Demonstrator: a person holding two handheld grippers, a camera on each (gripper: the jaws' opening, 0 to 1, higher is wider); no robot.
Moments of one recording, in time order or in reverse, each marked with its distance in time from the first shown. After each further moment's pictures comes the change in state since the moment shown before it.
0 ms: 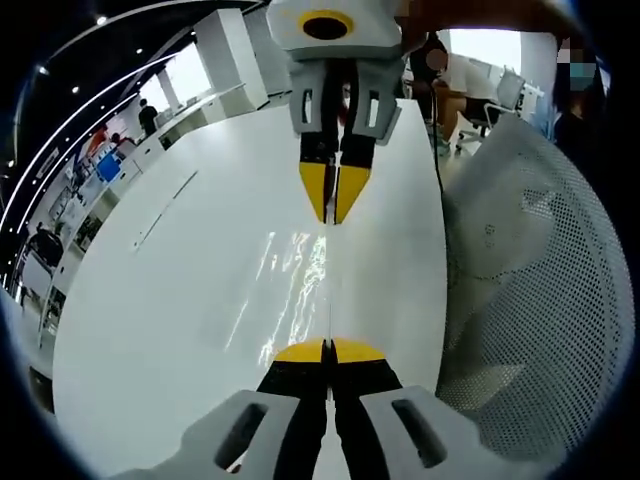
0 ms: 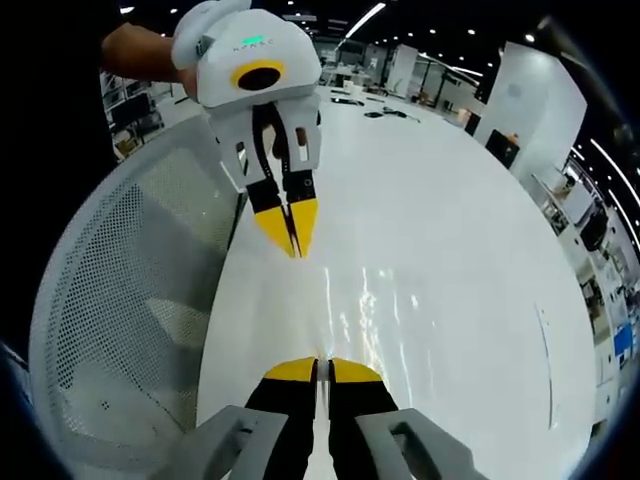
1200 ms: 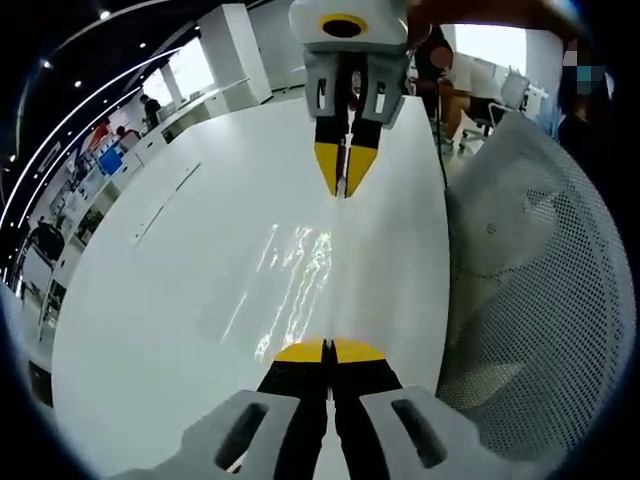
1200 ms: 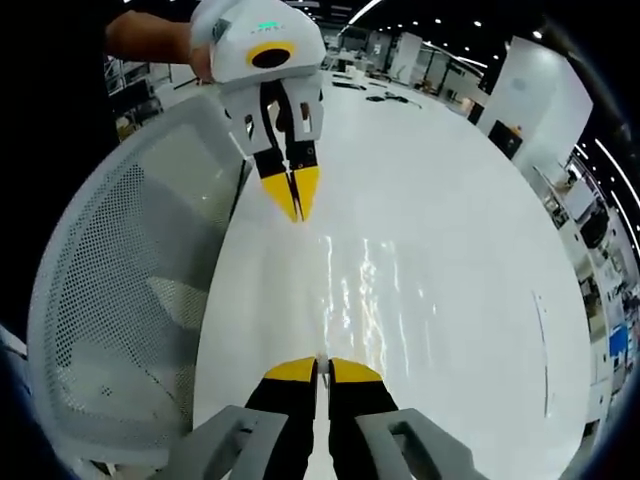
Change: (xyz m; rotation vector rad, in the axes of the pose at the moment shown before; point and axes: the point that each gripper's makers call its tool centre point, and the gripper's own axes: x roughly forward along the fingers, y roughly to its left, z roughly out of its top) left arm 0.000 0.002 -0.007 -0.016 0.020 0.003; right arm -0.008 -0.001 -0.027 -0.018 0.082 -0.003
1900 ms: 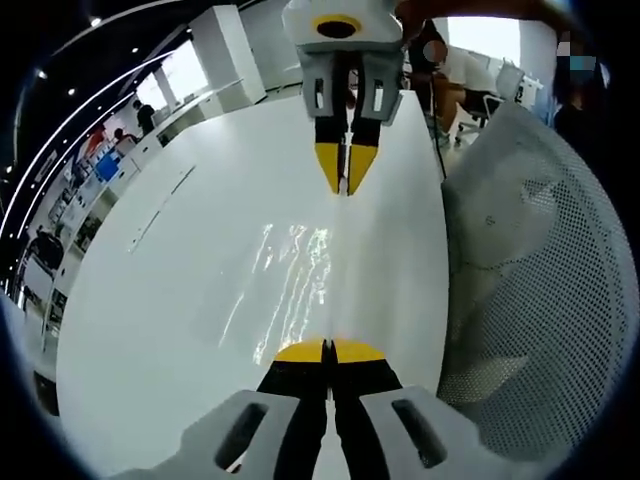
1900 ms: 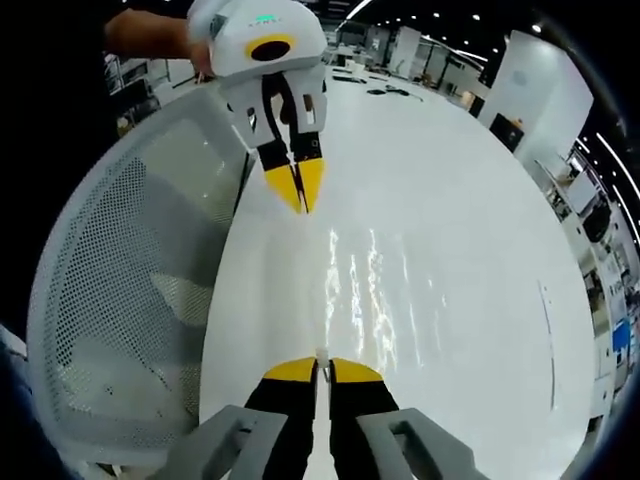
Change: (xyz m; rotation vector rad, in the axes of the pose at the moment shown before) left arm 0.003 -0.004 -0.003 0.053 0.010 0.003; right arm 0.005 0.010 -0.007 0.021 0.012 0.013
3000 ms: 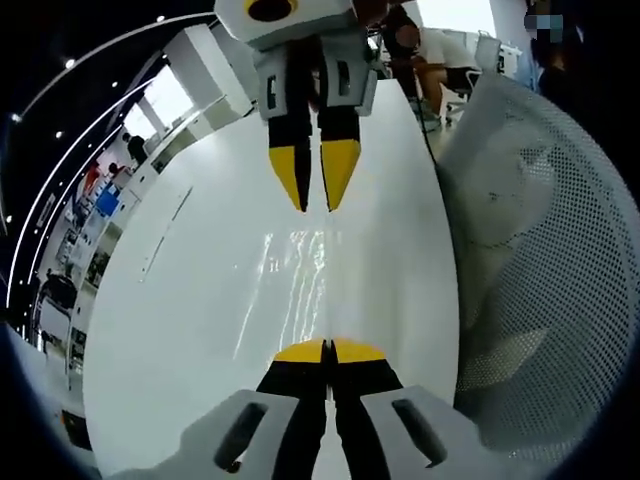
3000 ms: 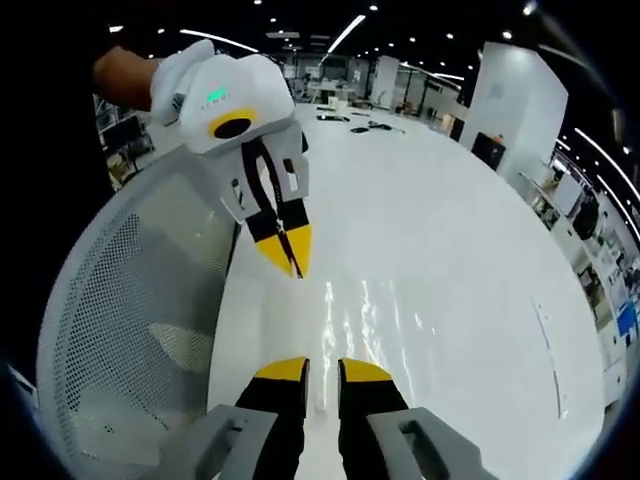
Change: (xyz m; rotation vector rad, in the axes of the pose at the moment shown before) left arm 0.000 0.004 0.002 0.134 -0.006 0.037; right arm -0.007 -0.006 0.050 0.057 -0.177 -0.026
